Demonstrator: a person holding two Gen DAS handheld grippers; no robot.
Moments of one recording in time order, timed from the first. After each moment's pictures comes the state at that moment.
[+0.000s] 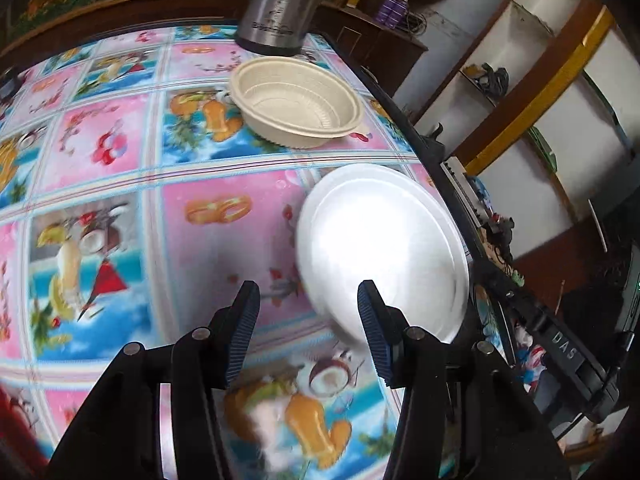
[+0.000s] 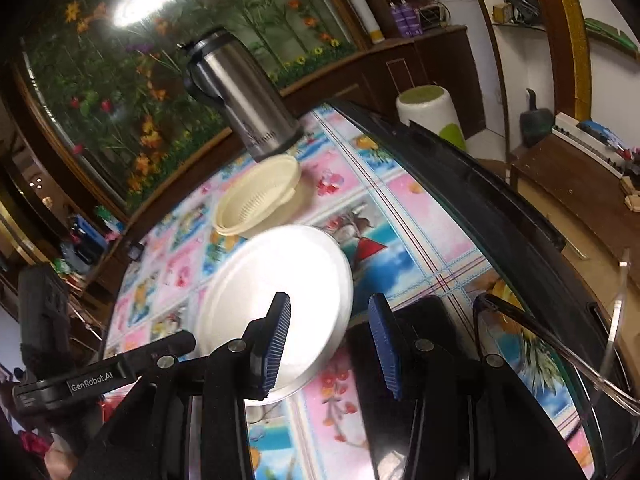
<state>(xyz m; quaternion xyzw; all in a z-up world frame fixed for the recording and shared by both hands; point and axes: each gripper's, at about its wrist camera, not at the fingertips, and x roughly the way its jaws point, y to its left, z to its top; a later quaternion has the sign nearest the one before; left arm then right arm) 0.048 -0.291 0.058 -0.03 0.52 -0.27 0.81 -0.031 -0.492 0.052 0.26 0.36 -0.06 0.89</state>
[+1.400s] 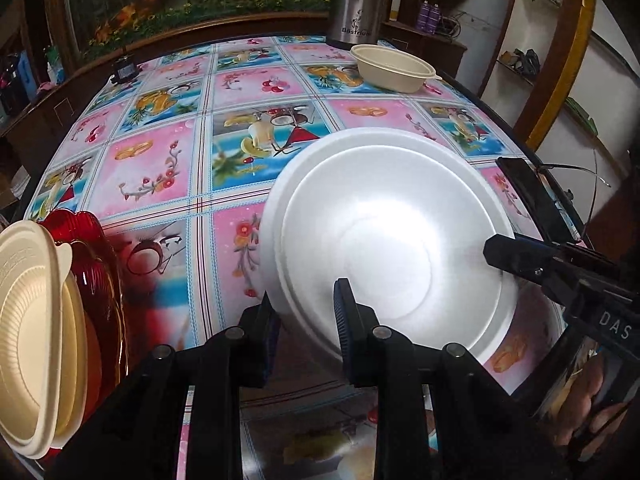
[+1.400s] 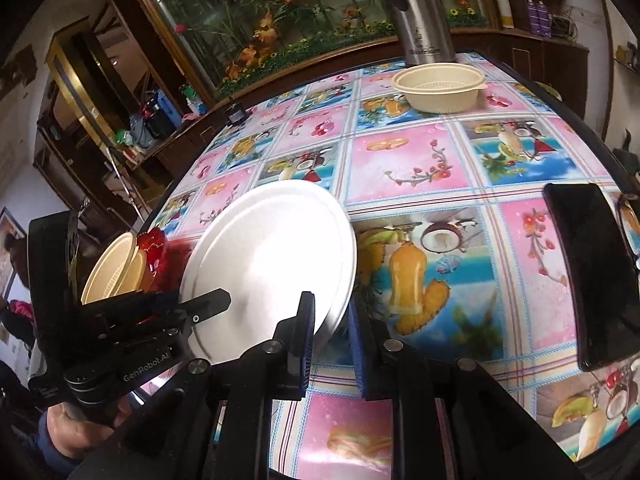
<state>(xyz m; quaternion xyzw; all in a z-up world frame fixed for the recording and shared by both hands) -0.085 -0.144 0.034 0.06 0.46 -0.17 0.87 -0.100 -0.309 0.040 0.13 0.42 0.12 0.89</state>
